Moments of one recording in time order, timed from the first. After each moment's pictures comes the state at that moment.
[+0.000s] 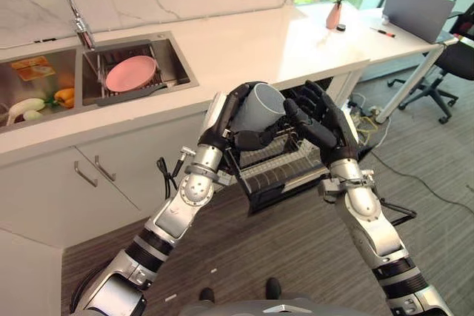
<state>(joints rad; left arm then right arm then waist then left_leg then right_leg) -0.33 0.38 -0.46 -0.01 0.07 -0.10 0.32 -0.12 -0.39 0.24 -0.09 0.40 -0.14 -0.23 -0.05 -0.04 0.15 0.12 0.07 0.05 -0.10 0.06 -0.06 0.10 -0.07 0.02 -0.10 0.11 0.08</state>
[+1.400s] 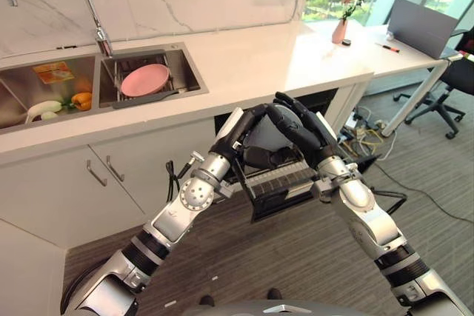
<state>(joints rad) -0.33 0.43 -0.55 -0.01 -0.09 -0.10 0.15 -0.21 -0.48 0.35 -0.01 0.51 -0.09 -0.08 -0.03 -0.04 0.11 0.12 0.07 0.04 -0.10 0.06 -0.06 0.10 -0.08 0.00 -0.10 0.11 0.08</state>
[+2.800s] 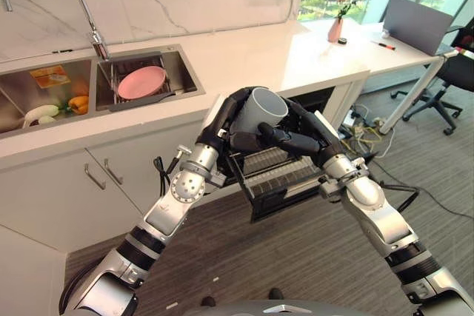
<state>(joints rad) -0.34 0.44 -0.46 -0.01 -0.10 -0.10 0.21 -0.21 -0.54 0.33 -0.01 0.39 -0.07 0.01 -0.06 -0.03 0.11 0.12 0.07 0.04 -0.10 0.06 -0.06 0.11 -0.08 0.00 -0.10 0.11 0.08</state>
